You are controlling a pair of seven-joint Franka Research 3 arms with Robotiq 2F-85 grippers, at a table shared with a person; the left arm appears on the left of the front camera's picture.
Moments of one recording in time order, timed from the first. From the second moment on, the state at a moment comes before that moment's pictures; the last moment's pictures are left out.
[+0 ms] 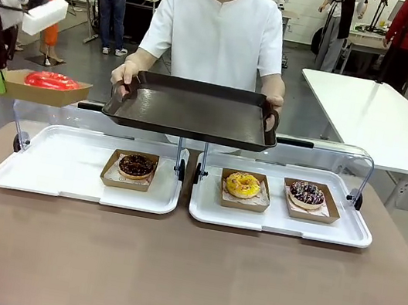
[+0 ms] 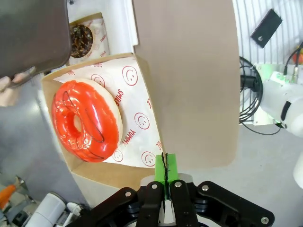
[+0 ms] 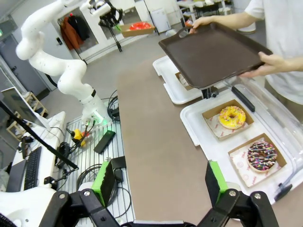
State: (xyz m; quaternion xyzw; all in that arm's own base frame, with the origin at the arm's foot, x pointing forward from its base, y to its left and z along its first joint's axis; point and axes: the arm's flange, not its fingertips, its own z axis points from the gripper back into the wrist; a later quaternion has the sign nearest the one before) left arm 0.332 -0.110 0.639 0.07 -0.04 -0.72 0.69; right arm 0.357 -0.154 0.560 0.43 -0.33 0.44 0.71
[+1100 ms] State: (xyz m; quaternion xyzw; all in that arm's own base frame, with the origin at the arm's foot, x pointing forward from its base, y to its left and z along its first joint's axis) left arm 0.469 -0.239 0.634 0.15 -0.08 -0.75 0.64; right arm 0.357 -0.154 0.560 0.43 -0.33 0.44 0.71
